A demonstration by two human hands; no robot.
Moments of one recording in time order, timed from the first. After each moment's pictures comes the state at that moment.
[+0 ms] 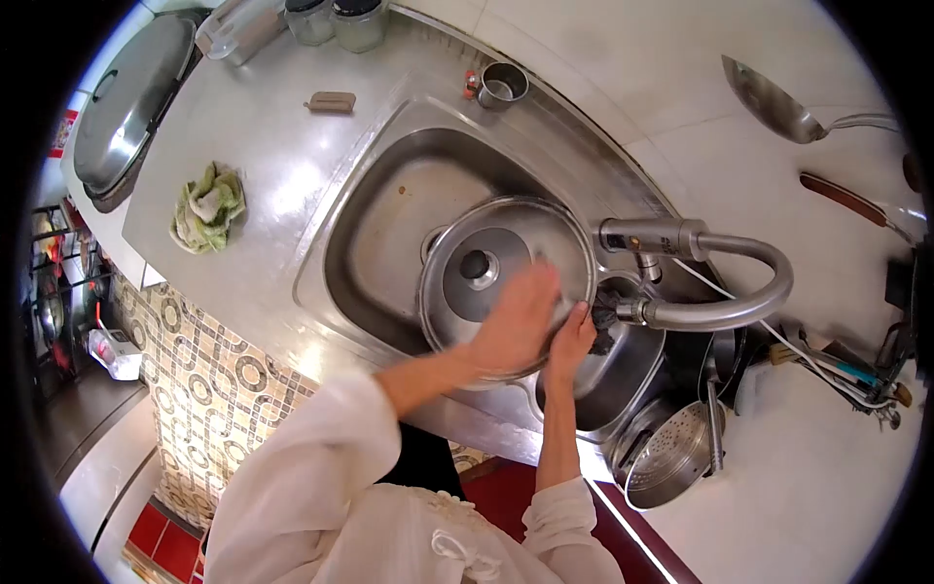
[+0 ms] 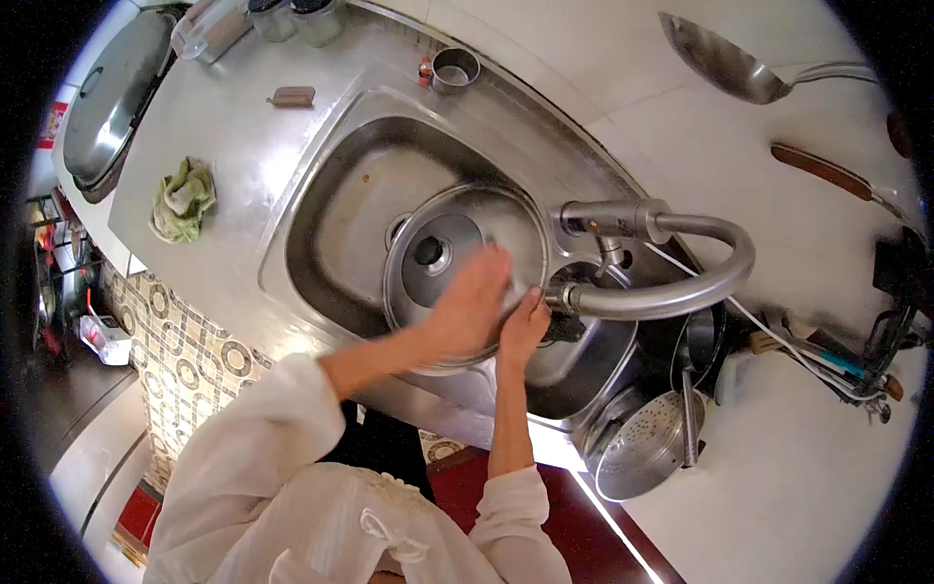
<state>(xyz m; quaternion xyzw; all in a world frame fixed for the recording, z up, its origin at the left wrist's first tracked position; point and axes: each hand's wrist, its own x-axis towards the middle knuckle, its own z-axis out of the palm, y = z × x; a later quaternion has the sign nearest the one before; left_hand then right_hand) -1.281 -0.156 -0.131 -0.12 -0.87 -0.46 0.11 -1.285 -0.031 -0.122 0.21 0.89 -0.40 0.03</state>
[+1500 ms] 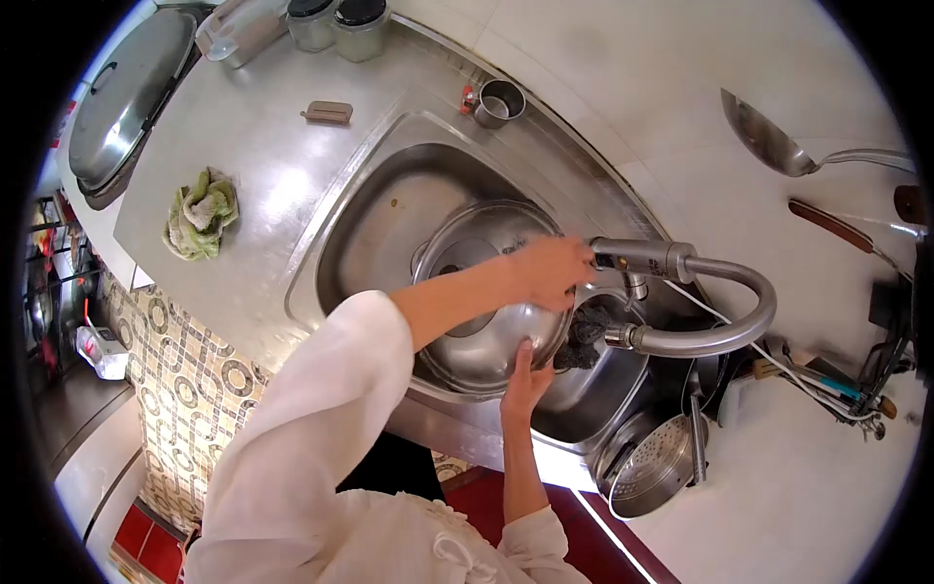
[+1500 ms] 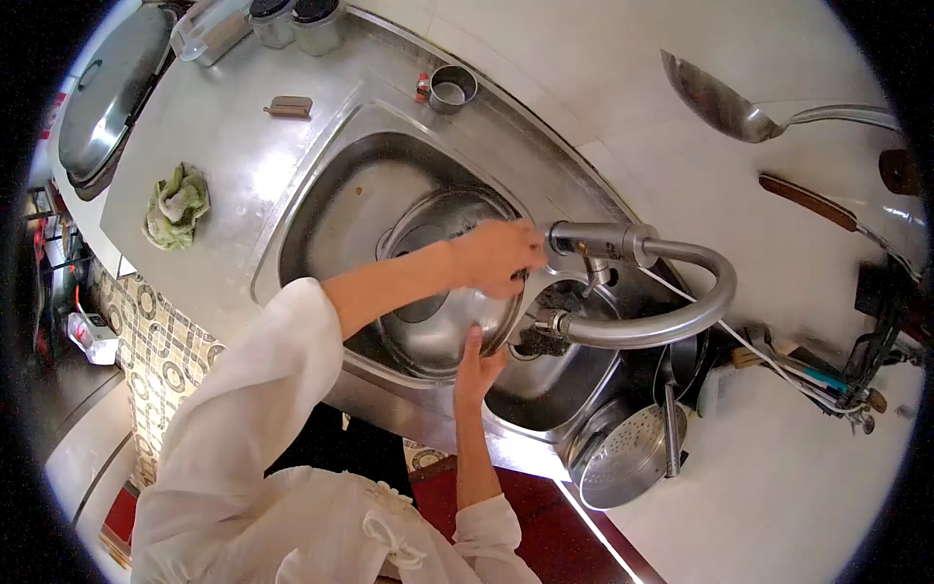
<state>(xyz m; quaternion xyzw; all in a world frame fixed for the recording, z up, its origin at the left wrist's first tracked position) -1.408 -0.180 -0.091 -0.38 -0.84 -0.40 -0.04 -1.237 -0.074 -0.109 0.23 0.80 -0.55 0.01</state>
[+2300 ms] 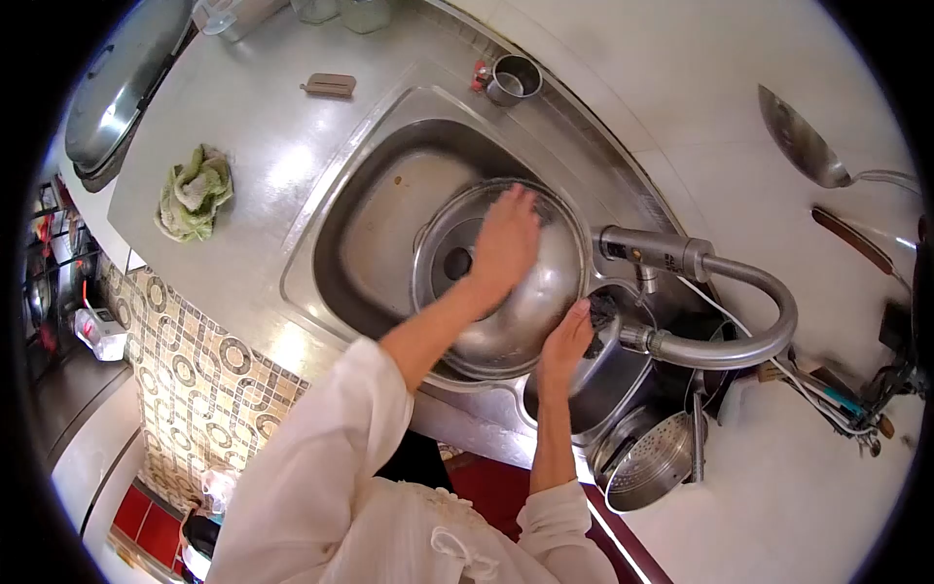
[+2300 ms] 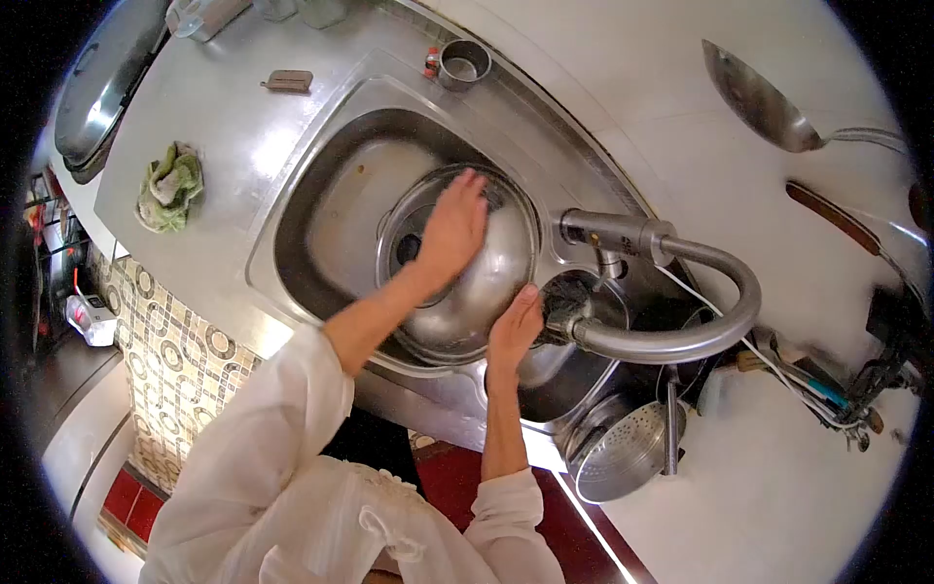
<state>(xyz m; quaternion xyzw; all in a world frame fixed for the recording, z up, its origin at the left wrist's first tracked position) -1.372 -0.181 -0.149 0.06 -0.86 -0.50 0.12 -1.302 -0.059 -0.094 0.15 0.90 -0.42 -0.01</state>
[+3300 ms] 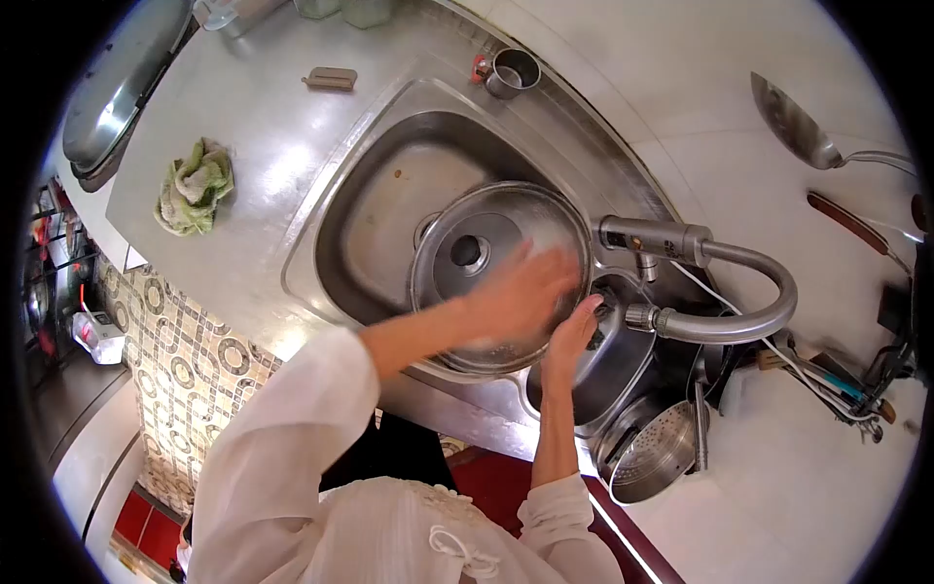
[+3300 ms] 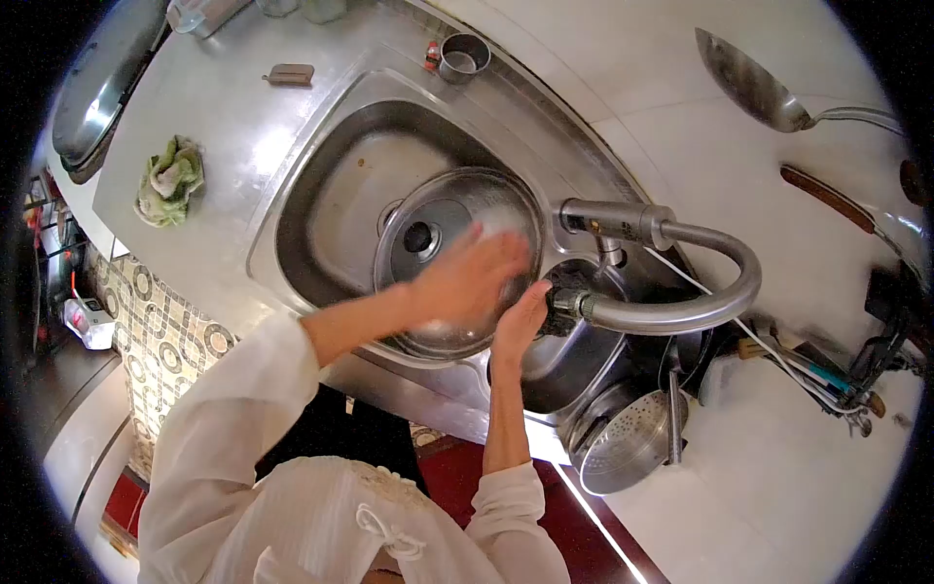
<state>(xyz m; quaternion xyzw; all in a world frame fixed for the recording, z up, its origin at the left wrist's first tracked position) -1.328 -0.181 -0.126 -0.24 -0.89 -0.39 0.06 -1.298 -0.063 -0.091 0.26 0.82 -0.50 -0.04</state>
